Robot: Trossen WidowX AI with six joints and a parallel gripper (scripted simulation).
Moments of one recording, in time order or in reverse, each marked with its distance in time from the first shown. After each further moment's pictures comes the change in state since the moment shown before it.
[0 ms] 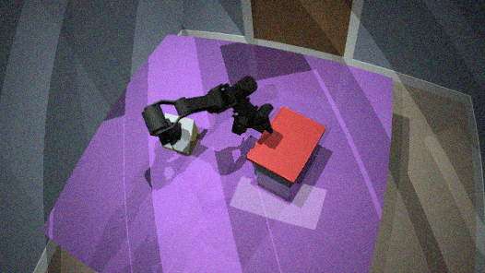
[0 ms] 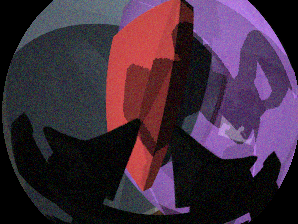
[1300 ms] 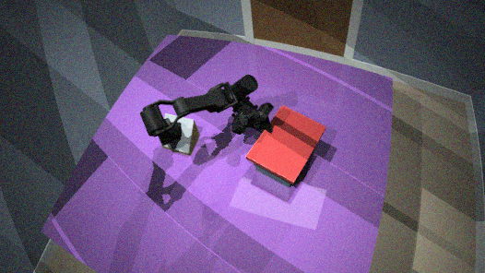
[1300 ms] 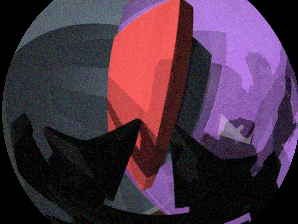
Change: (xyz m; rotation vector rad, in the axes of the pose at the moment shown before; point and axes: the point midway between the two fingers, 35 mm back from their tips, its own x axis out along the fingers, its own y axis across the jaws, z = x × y) arm -0.003 0.003 0.000 -0.001 0.002 -0.009
